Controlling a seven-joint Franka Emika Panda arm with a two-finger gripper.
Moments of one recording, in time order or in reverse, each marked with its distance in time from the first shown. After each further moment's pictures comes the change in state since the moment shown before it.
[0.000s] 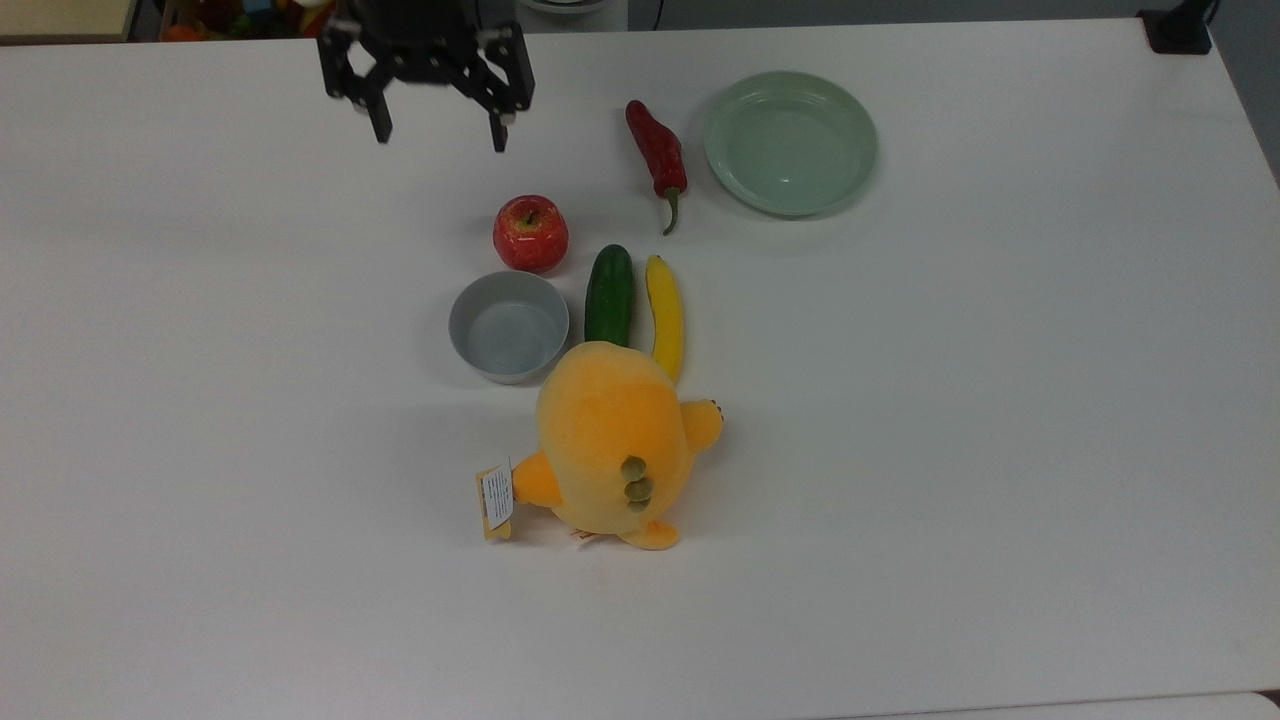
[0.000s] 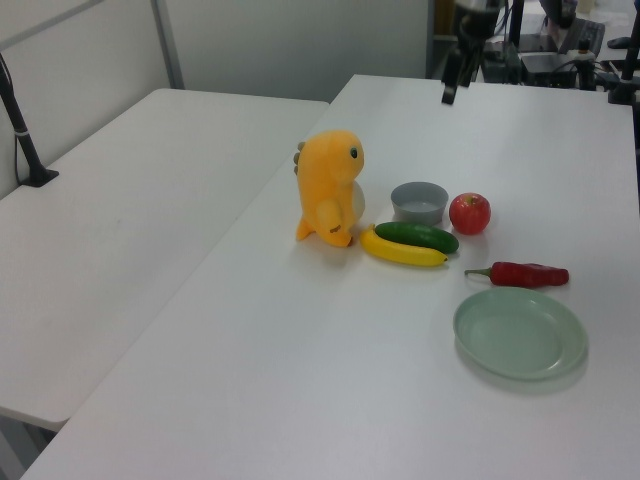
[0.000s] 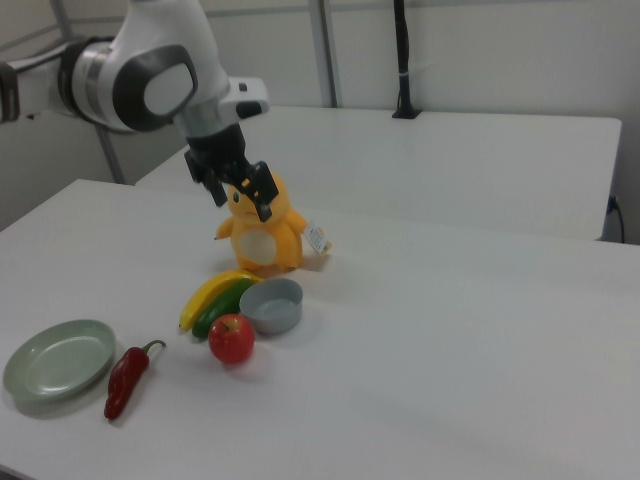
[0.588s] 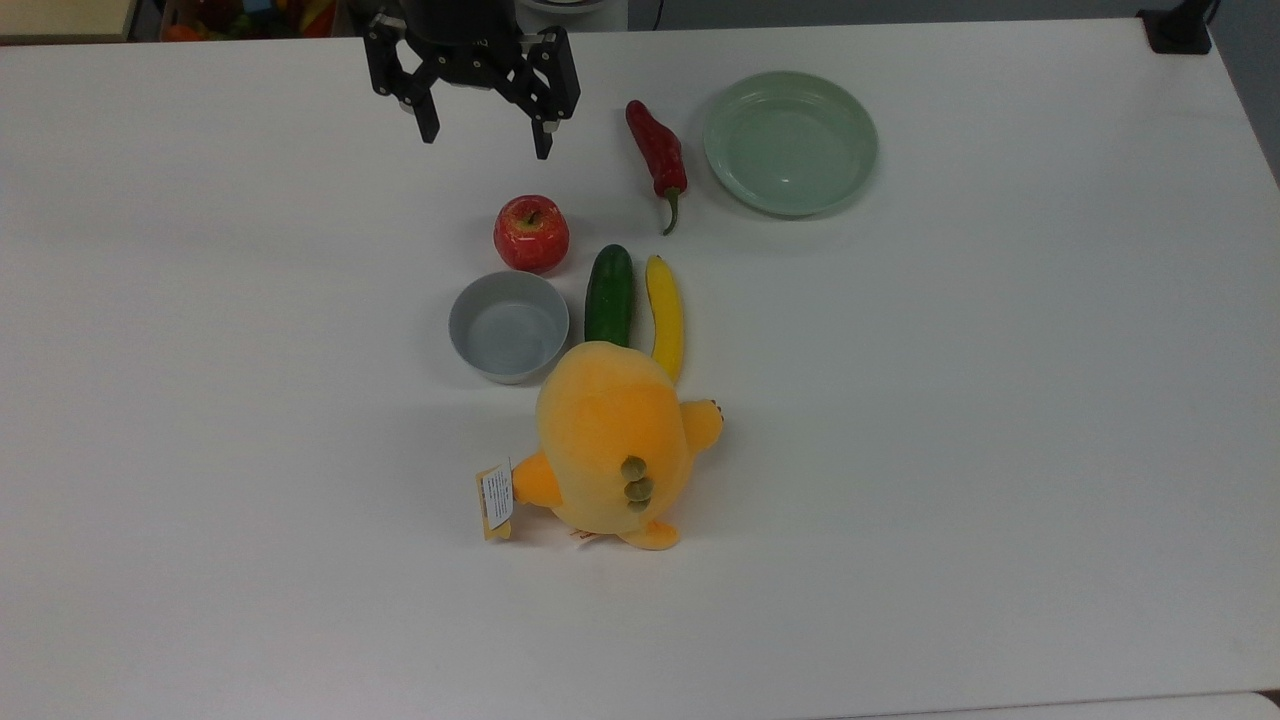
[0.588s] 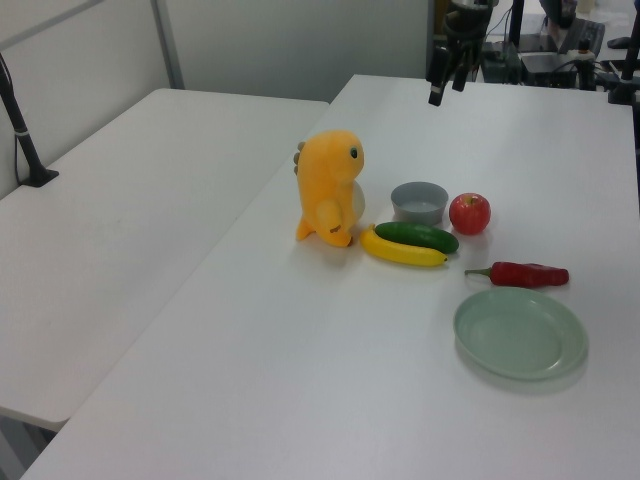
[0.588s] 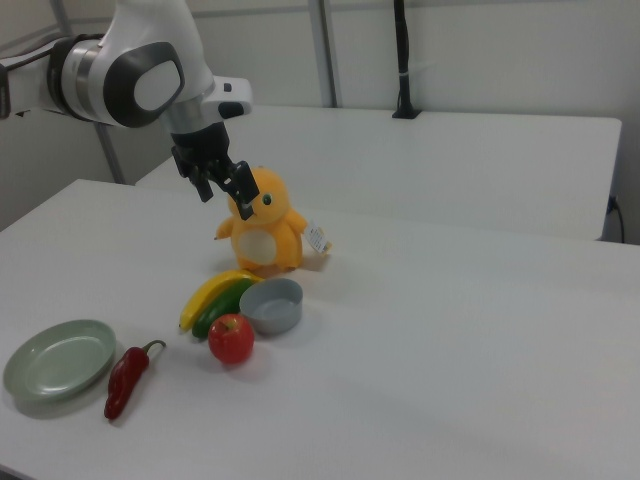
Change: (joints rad) arm 0.042 0.018 0.012 0.019 0.013 -0.014 0.113
